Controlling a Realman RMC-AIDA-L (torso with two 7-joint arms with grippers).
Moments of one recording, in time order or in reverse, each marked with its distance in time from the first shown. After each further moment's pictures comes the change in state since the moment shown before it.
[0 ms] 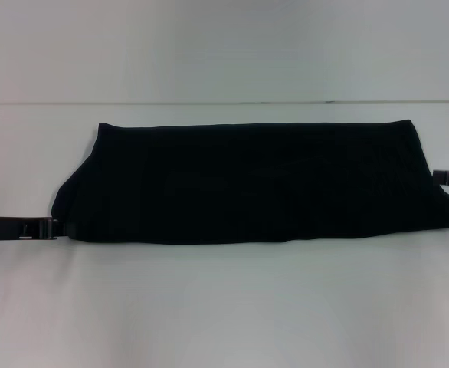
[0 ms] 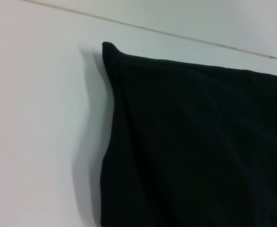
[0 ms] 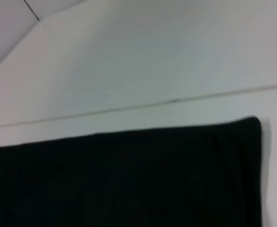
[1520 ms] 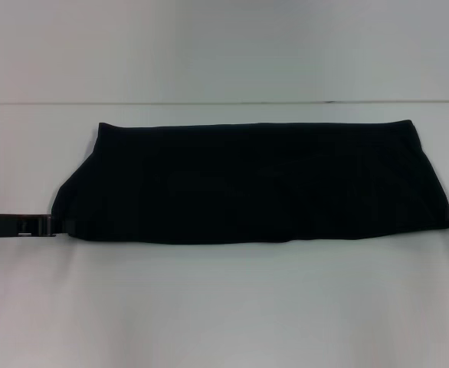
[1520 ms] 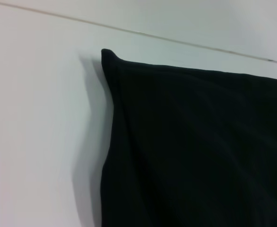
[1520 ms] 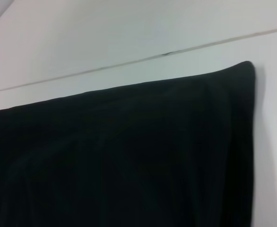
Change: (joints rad) left arm -0.004 0.004 -0.008 -0.003 -0.005 -0.001 0.017; right arm -0.034 0.009 -0.012 0.040 -0.029 0.007 -0.023
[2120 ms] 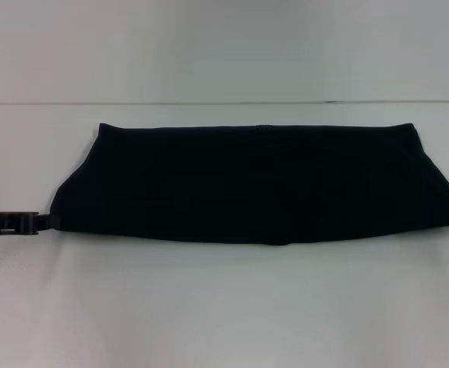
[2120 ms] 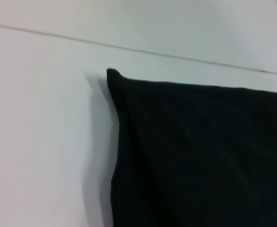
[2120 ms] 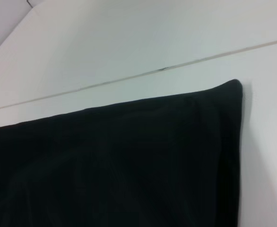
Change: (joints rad) left arm 0.005 0.017 -0.096 0.003 0.006 0.052 0.093; right arm -0.028 -0.009 0.097 -0.007 0.003 -0.058 -0.063
